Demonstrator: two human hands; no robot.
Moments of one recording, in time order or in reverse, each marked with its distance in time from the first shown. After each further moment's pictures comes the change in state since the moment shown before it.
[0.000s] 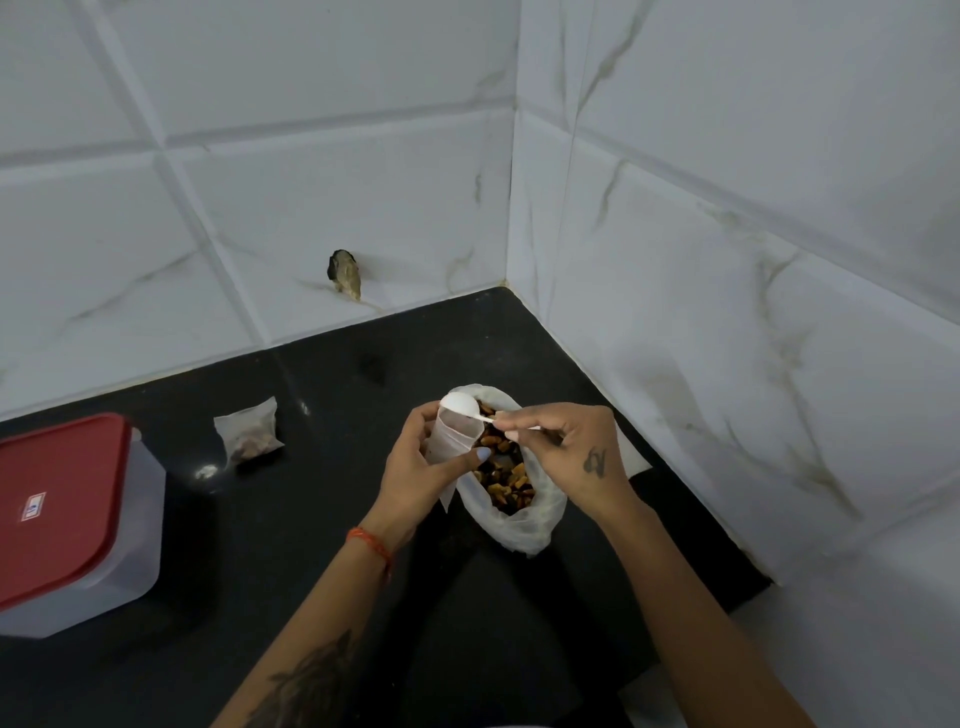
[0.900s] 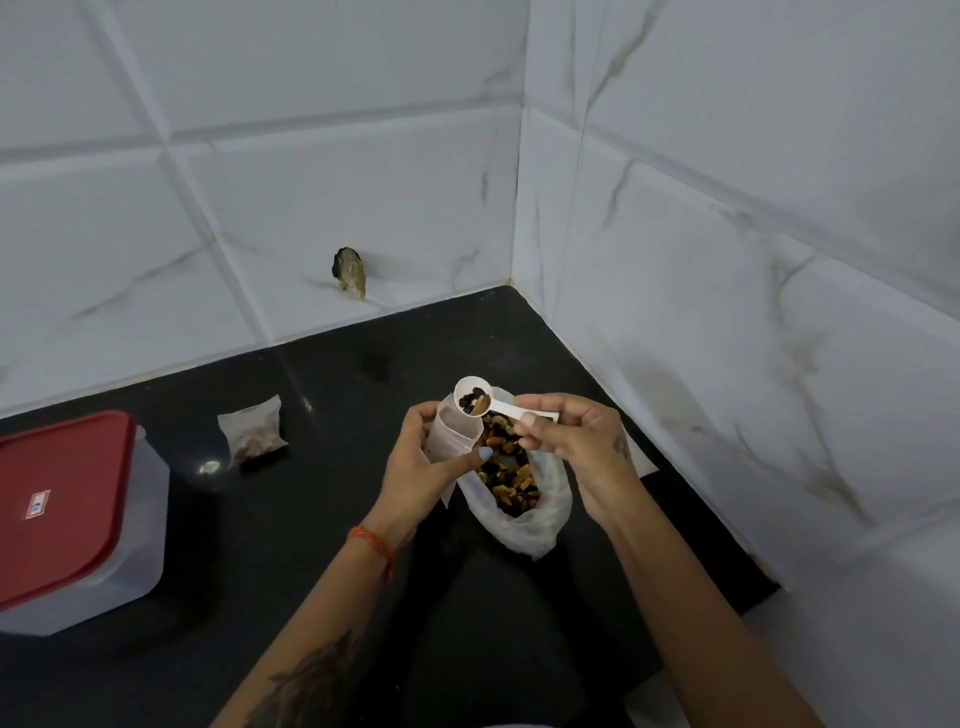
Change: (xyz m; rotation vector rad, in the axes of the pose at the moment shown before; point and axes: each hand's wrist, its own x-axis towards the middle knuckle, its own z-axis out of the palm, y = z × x) left_hand 0.003 0.000 -0.004 0.007 0.020 -0.052; right_hand 0.004 -0.009 -0.003 0.545 0.040 0.522
